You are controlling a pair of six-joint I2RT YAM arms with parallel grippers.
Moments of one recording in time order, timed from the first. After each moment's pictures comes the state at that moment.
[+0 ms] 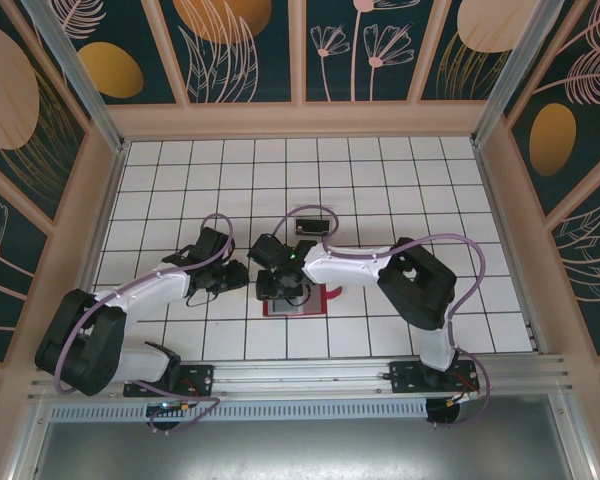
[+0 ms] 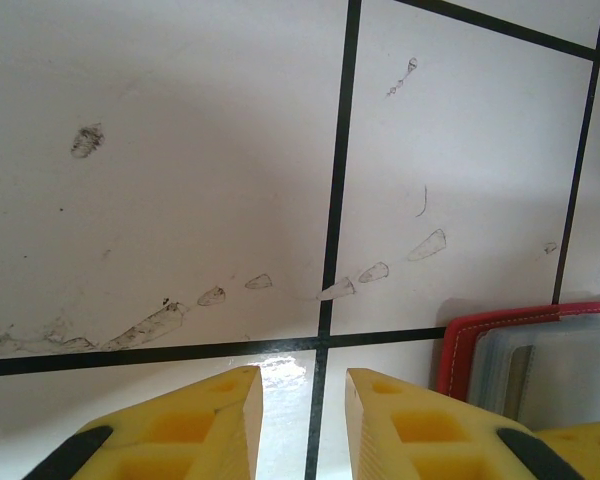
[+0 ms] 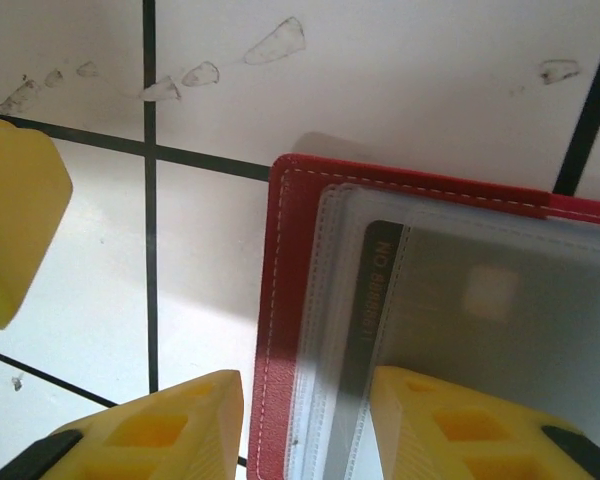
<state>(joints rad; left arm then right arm) -0.46 1.34 0.59 -0.35 0.17 -0.67 1.08 1.93 1.29 -0.56 -0.10 0.91</state>
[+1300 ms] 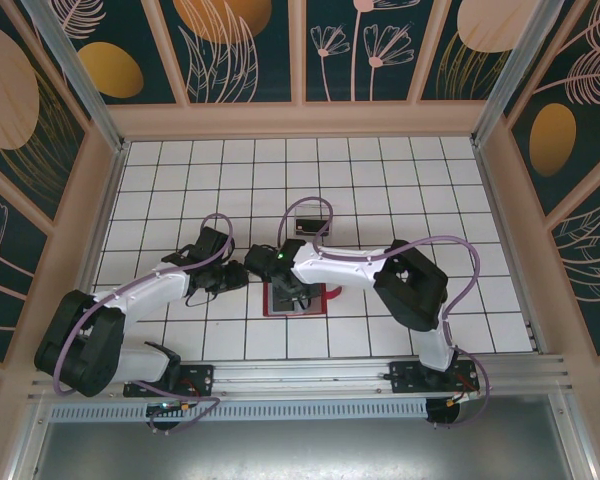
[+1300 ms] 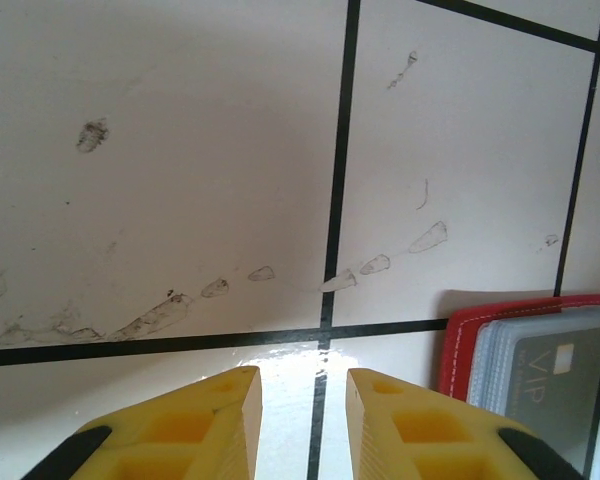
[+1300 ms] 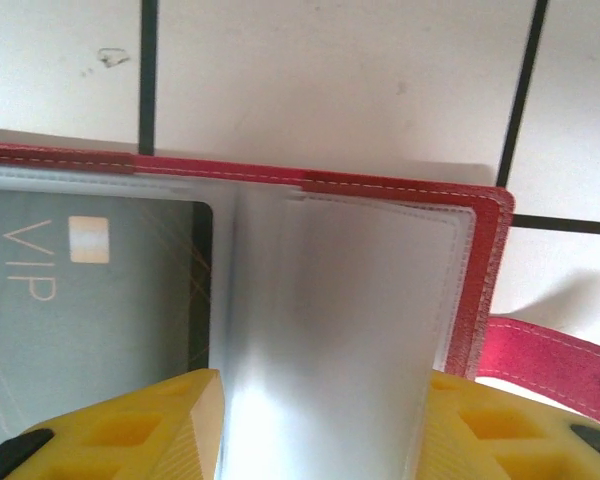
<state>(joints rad) -0.46 1.33 0.60 -0.38 0.18 -0.66 1.13 1.96 1.41 -1.01 0.27 0.93</state>
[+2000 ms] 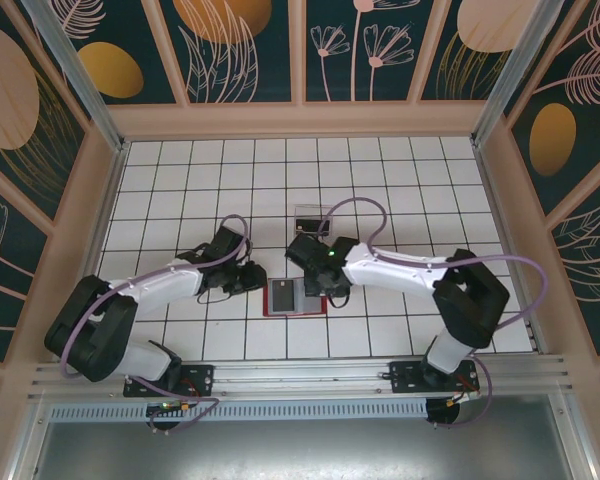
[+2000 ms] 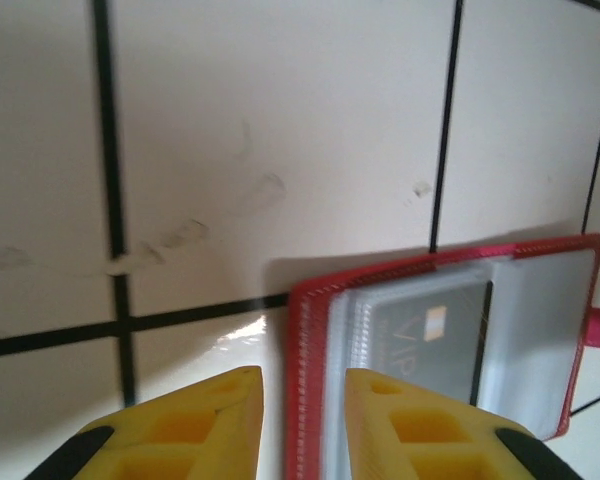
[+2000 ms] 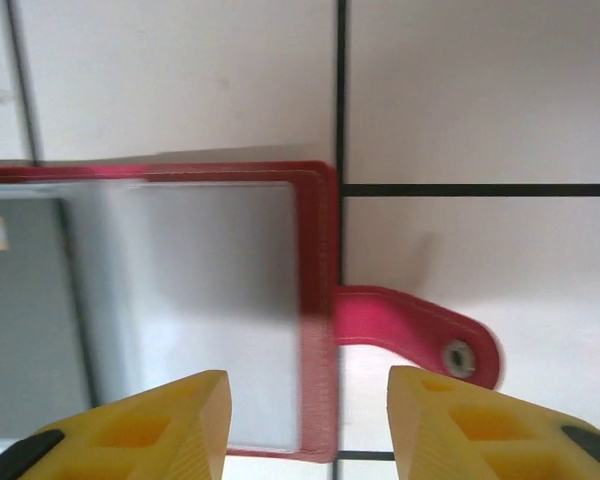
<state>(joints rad) -0.56 1.43 0.64 -0.28 0.31 -0.75 0.99 1.63 1.07 -0.77 0.11 0.93</state>
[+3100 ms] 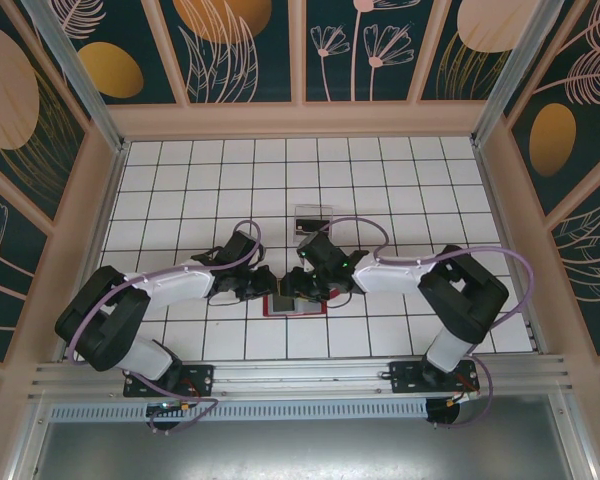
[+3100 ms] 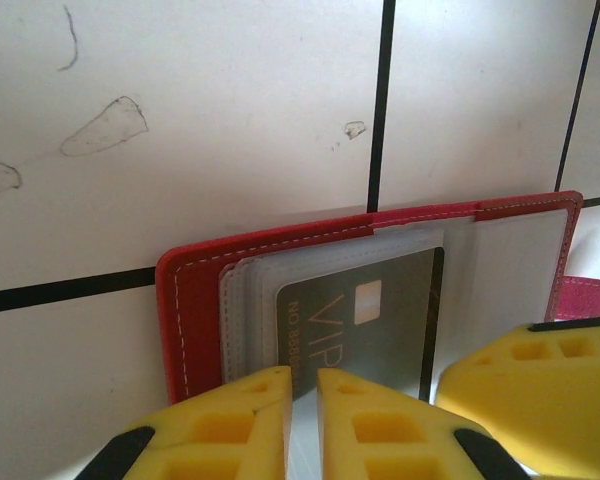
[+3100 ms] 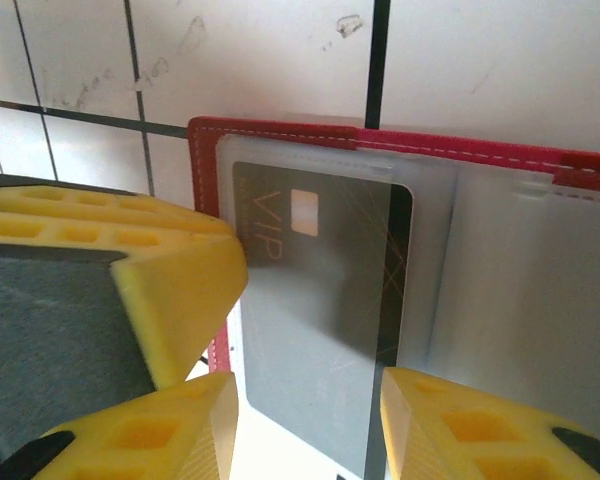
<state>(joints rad) -0.65 1.49 0.65 -0.22 0.34 -0.84 0.91 1.67 0.83 -0.12 -0.38 0.95</state>
